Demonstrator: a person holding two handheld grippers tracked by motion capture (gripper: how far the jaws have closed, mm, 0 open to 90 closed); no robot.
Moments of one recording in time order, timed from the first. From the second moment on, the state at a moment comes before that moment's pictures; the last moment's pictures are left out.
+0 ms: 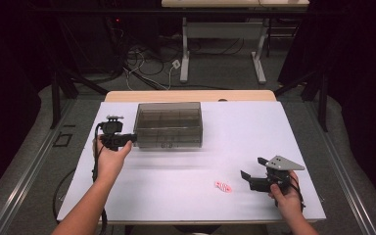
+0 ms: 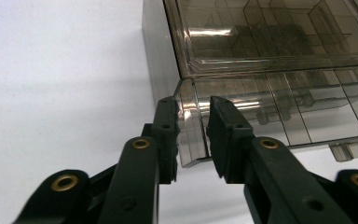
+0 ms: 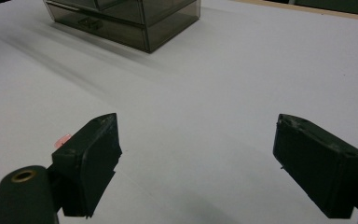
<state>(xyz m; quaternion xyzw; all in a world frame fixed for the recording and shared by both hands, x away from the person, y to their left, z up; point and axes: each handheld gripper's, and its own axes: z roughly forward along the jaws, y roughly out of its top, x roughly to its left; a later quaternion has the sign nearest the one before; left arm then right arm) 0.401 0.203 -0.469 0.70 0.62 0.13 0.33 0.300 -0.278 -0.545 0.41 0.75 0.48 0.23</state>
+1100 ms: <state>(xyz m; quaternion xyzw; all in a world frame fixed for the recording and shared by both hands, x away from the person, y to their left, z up) 0.407 0.194 -0.477 0.67 0.67 0.10 0.31 0.302 -0.277 -0.544 0.41 0.75 0.48 0.22</state>
